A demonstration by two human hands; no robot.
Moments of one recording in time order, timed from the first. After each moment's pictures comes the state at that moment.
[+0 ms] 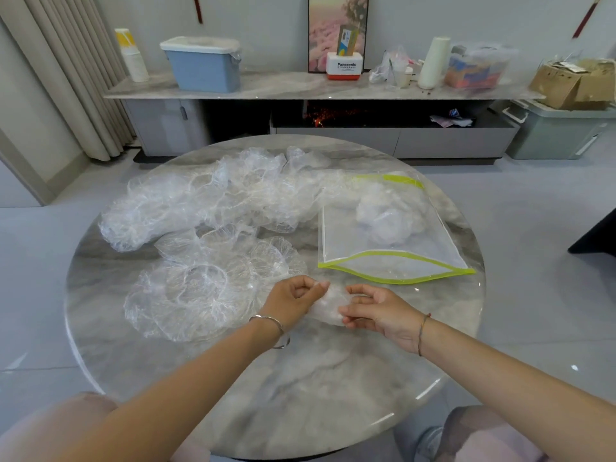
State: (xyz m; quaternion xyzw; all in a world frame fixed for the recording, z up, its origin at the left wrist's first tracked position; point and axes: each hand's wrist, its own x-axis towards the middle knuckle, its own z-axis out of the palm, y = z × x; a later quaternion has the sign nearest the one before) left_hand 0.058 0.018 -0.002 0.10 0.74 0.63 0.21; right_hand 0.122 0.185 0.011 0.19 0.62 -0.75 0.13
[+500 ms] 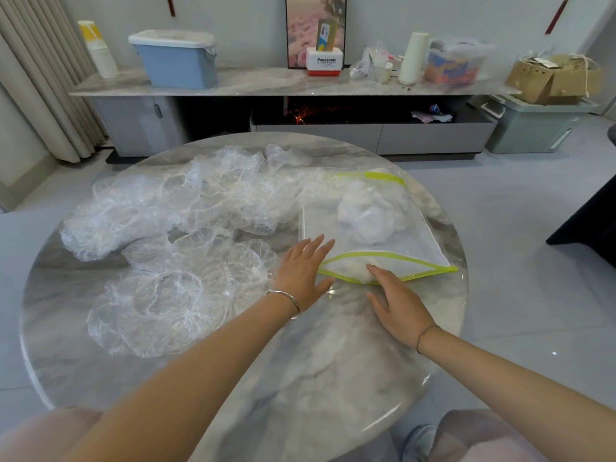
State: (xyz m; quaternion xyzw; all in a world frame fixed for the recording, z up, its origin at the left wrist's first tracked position) left_hand 0.005 0.076 -0.021 0.37 0.91 0.17 0.01; right_hand 0.122 0.257 -0.034 0.06 0.96 -0.27 -0.07
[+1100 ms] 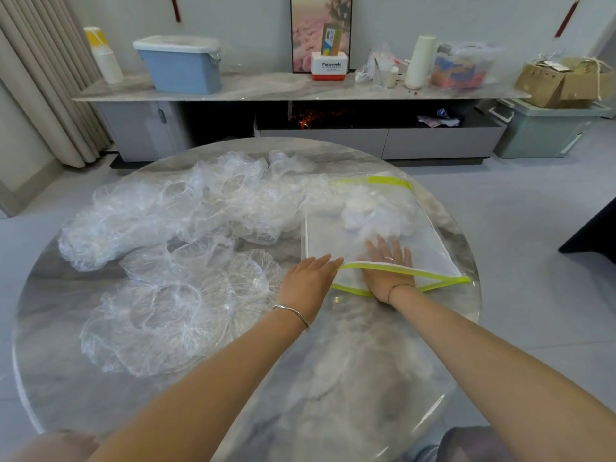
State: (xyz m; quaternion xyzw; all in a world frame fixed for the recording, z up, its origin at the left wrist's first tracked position) left_hand 0.000 0.090 -0.031 0.33 0.91 0.25 -0.01; right_hand 0.021 0.272 -0.041 0.20 0.98 -0.07 0.06
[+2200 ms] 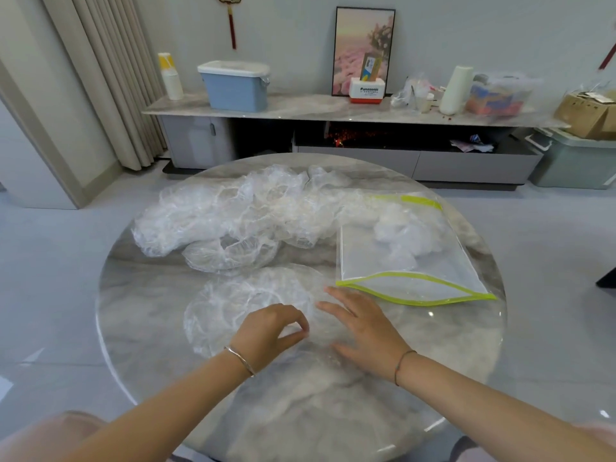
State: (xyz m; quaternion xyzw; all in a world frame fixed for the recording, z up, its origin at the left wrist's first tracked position) left_hand 0.054 -0.054 -0.020 0.35 0.89 0.27 -0.02; right_hand 0.104 0.165 -0.025 -0.20 0.96 -0.17 -0.09
